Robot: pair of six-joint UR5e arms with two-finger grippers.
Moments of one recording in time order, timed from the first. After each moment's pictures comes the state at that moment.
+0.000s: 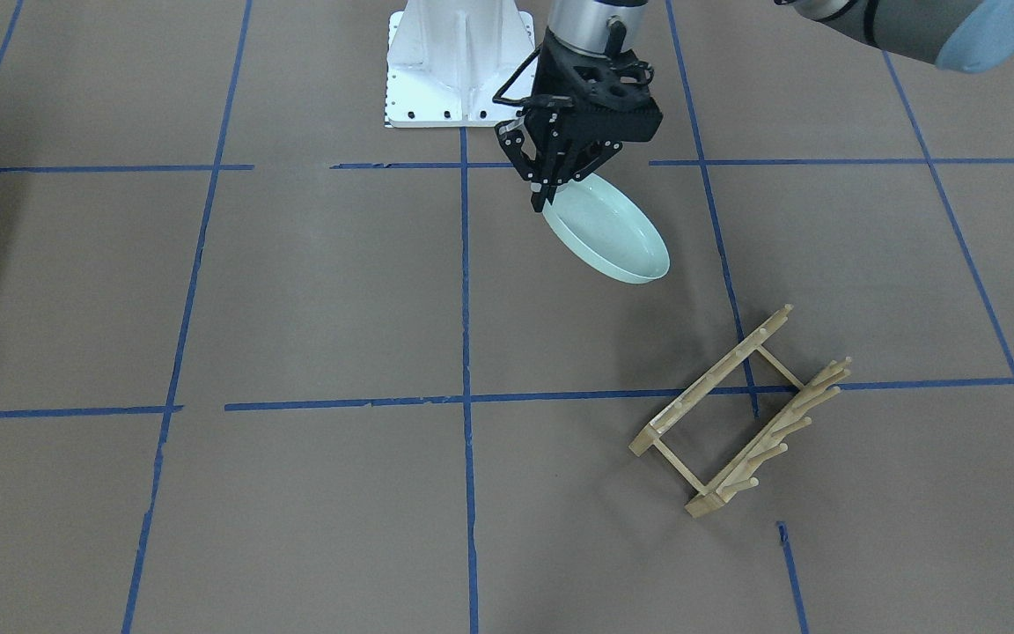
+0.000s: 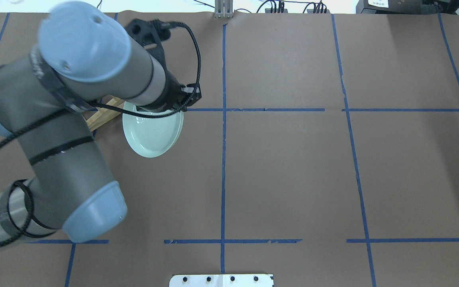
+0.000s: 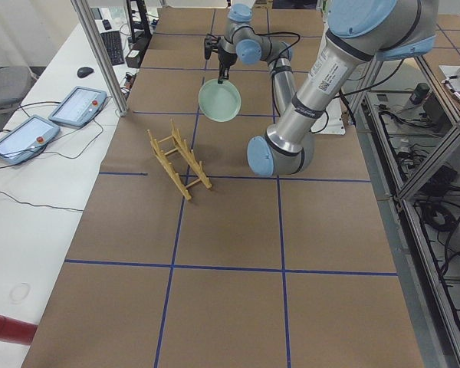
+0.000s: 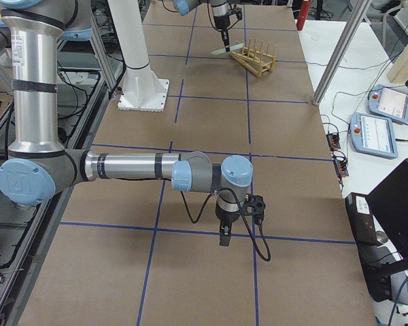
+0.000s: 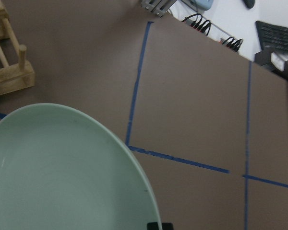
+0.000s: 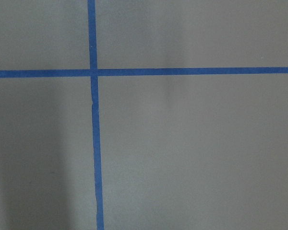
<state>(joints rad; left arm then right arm) -0.57 -2.33 -1.95 -1.31 -1.73 -1.27 1.54 -1.63 1.67 -1.64 2.19 0.06</state>
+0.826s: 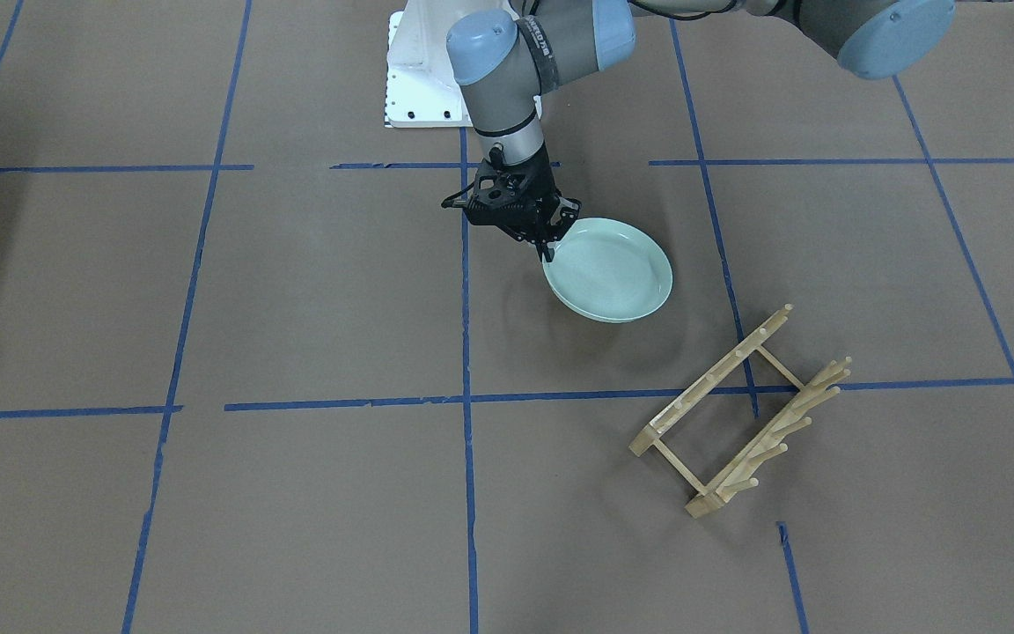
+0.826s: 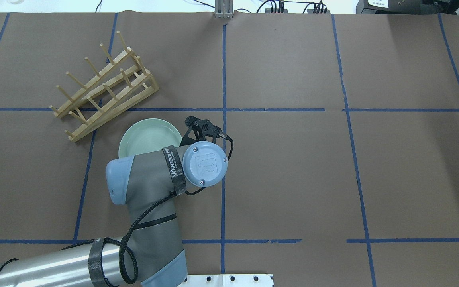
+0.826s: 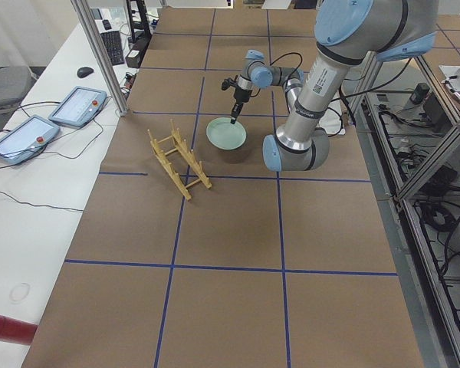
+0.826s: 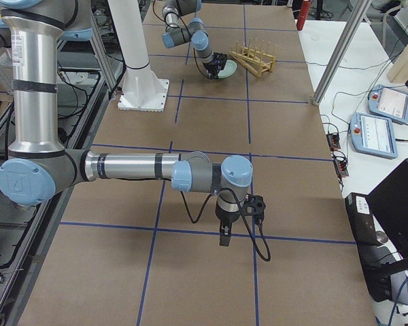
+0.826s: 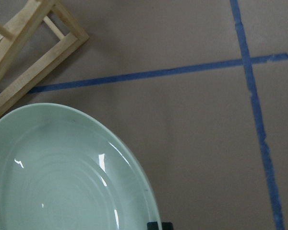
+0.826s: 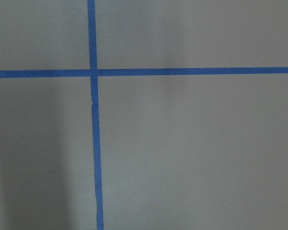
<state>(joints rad) -0.35 -2.33 -1.66 -1.27 -1.43 -0.99 1.54 -1.63 1.67 -1.64 2.19 0.06</state>
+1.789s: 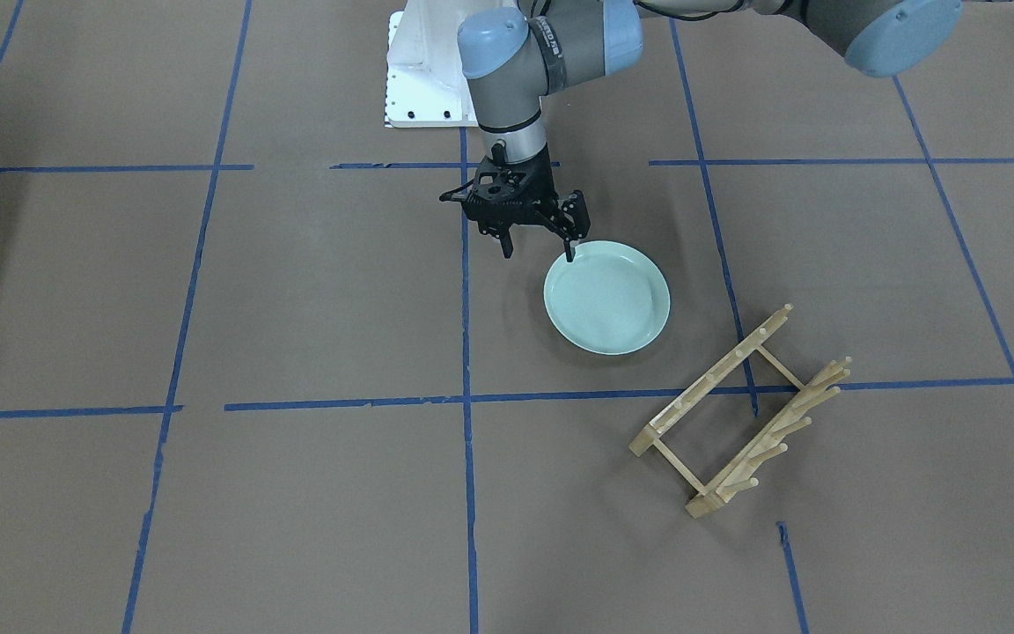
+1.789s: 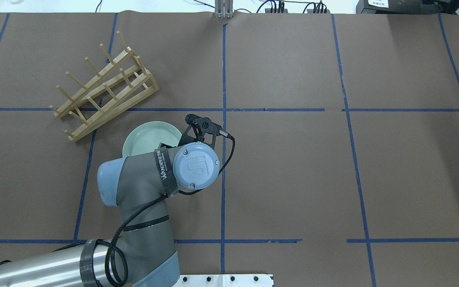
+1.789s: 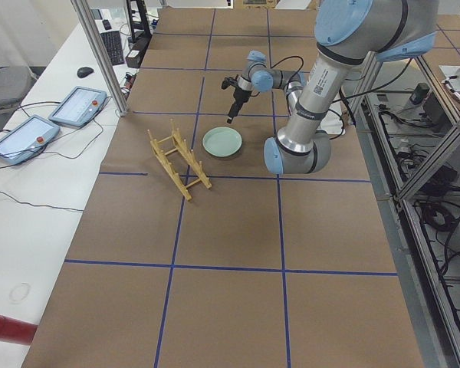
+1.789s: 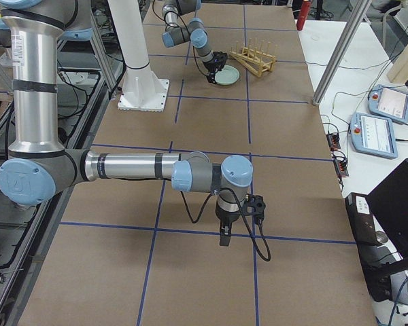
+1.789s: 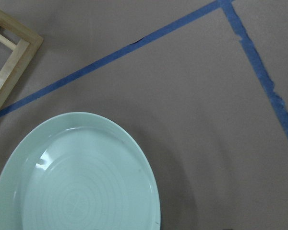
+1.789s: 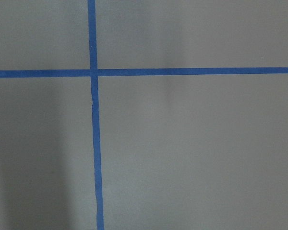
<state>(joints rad) -0.36 -2.30 -1.72 -1.36 -1.41 -0.98 1.54 -1.63 1.67 -1.64 2.19 0.06</state>
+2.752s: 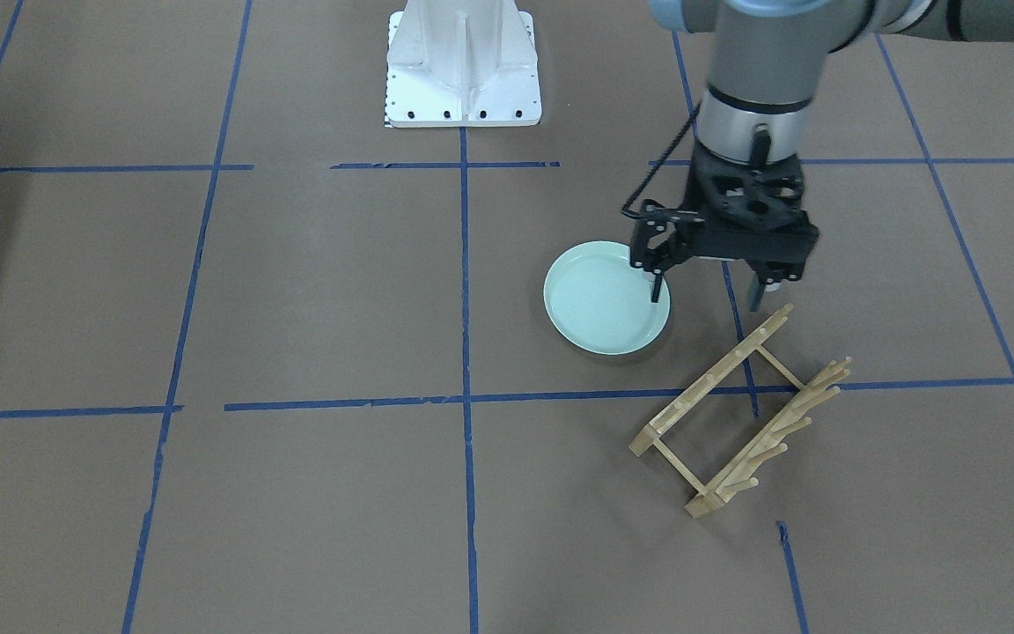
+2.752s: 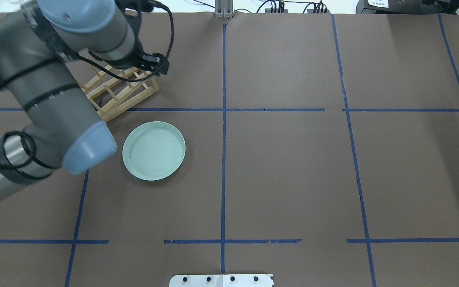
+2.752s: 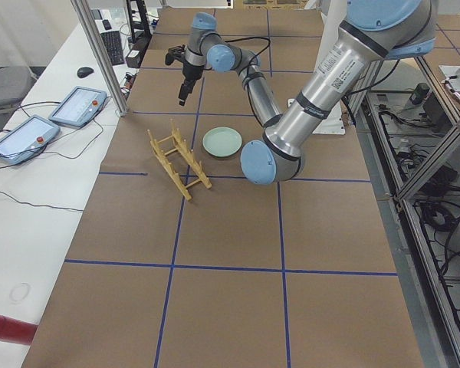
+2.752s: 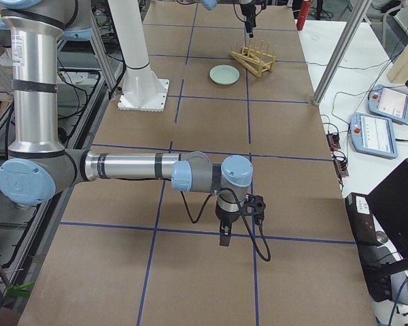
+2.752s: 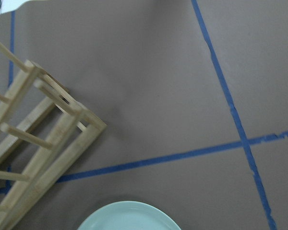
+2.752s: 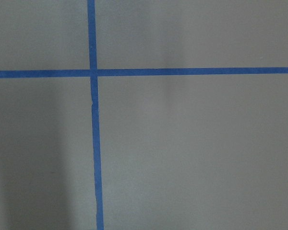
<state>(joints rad) -0.97 -2.24 -1.86 -1.37 -1.94 -0.66 1.54 -1.63 1.67 -1.64 2.19 0.06</state>
